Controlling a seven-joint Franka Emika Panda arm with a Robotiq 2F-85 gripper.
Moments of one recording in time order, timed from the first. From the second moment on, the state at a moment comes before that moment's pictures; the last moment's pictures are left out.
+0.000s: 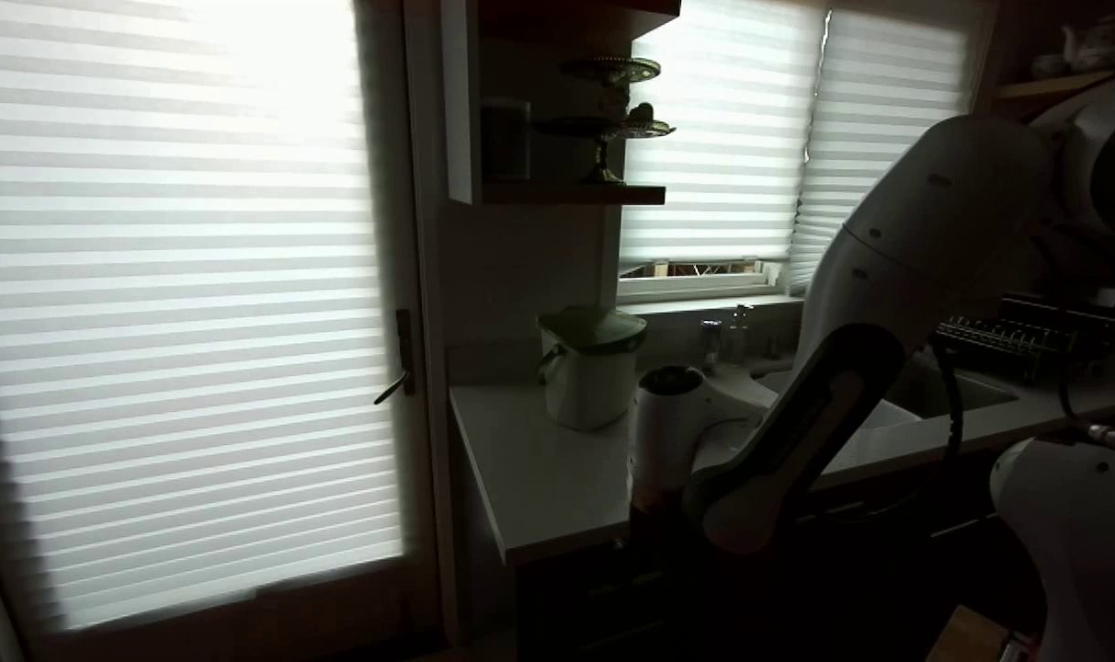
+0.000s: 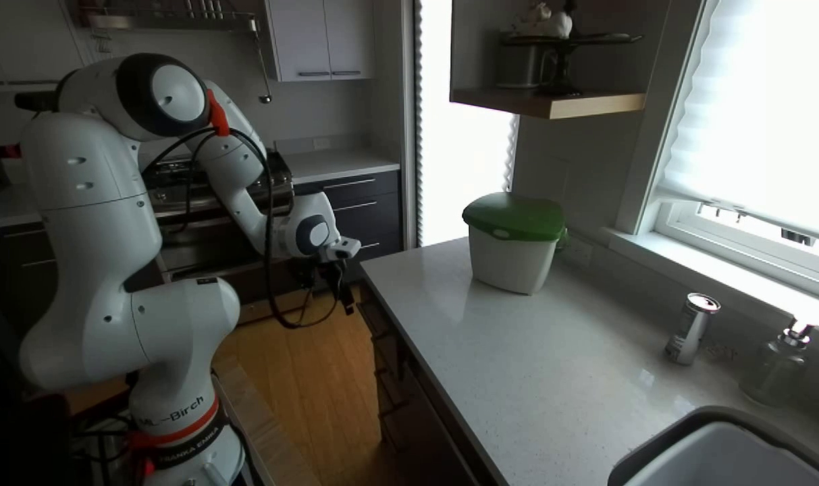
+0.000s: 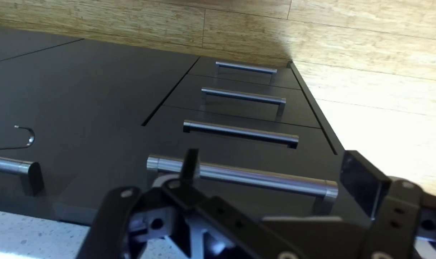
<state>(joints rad) 1.40 0.15 -0.95 -2.61 -0.10 2.76 0.71</state>
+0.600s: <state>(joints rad) 0.95 0.30 -0.52 -2.48 0.39 2.76 0.29</state>
